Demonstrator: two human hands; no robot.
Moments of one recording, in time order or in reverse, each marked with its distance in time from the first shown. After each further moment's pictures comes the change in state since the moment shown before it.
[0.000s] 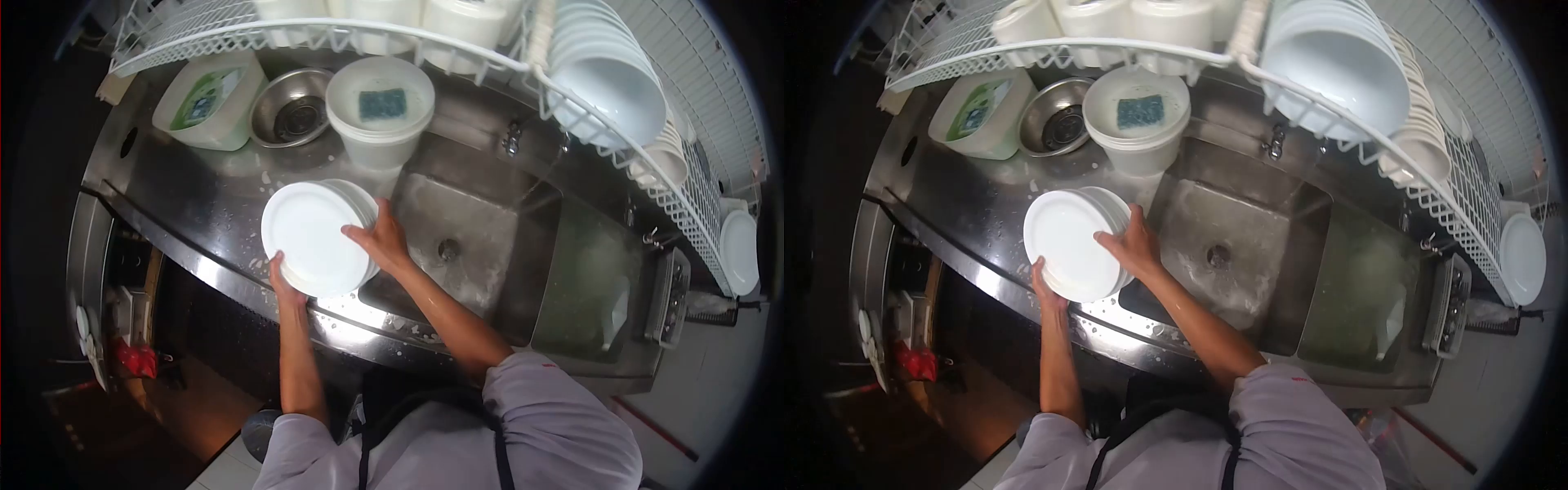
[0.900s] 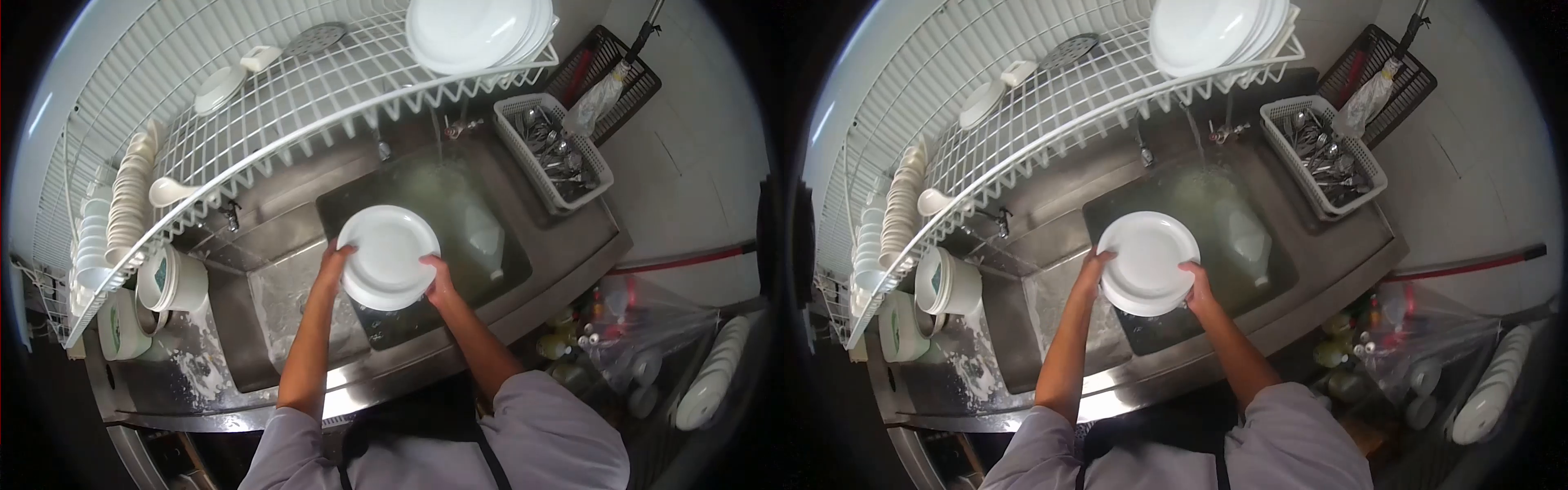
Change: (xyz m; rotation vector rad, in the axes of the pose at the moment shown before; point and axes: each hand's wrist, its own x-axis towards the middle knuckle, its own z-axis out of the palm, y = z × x) left_hand -0.192 -0.442 0.424 0.973 -0.802 -0.423; right_hand -0.294 0.318 -0.475 1.436 0.707 0.222
